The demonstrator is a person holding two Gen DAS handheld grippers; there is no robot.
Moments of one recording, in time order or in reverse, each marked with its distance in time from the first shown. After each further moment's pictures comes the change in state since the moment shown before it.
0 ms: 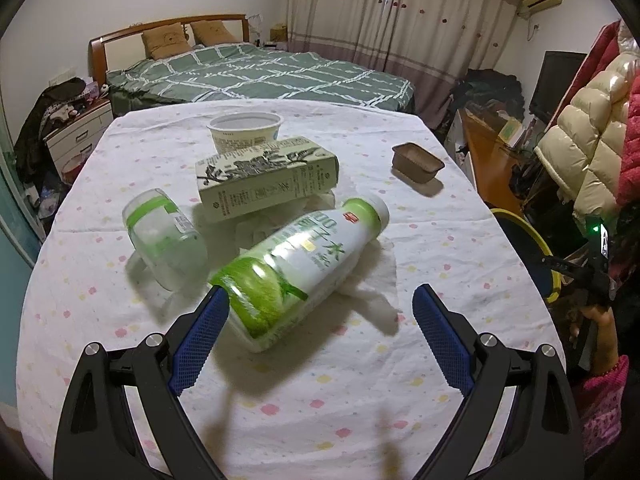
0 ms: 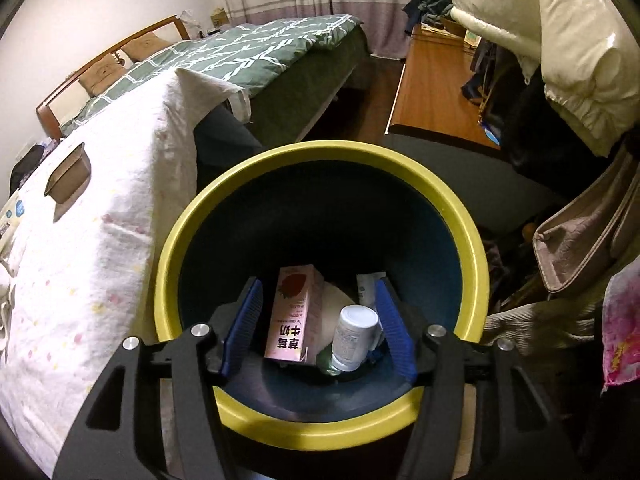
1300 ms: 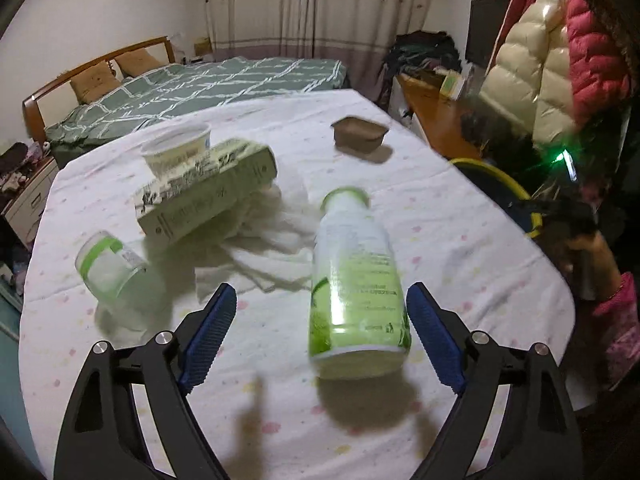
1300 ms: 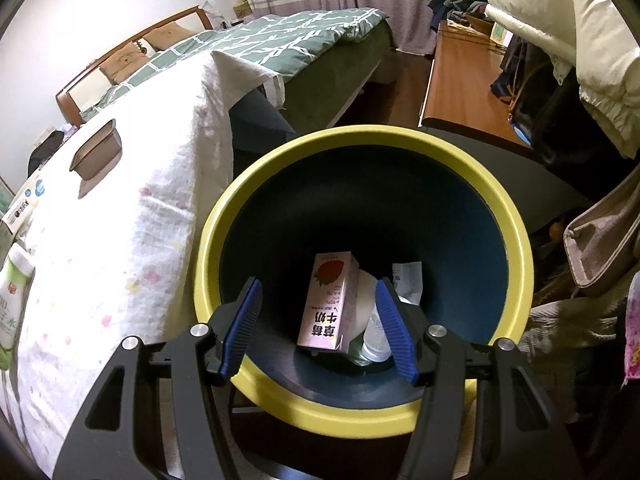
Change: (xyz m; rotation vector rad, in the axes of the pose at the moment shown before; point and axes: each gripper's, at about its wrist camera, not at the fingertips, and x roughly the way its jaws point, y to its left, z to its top) left arm 0.023 -0.019 -0.006 0.271 0.033 -0.126; right arm 0.002 0.020 -0.008 -0.033 0.031 0.073
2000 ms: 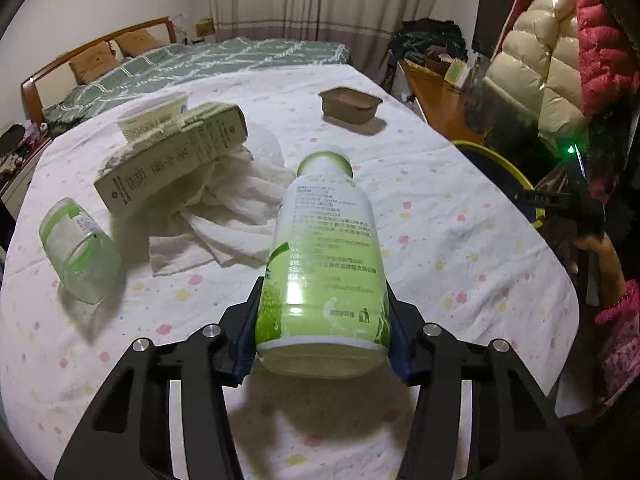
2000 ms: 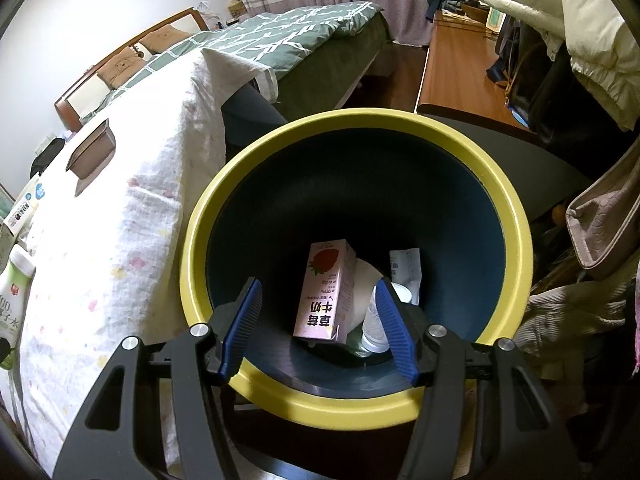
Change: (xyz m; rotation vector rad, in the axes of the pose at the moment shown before) left arm 0.024 -0.018 -0.011 -0.039 0.044 -0.004; right arm 0.004 -0.013 -0.006 0.034 0.011 0.020
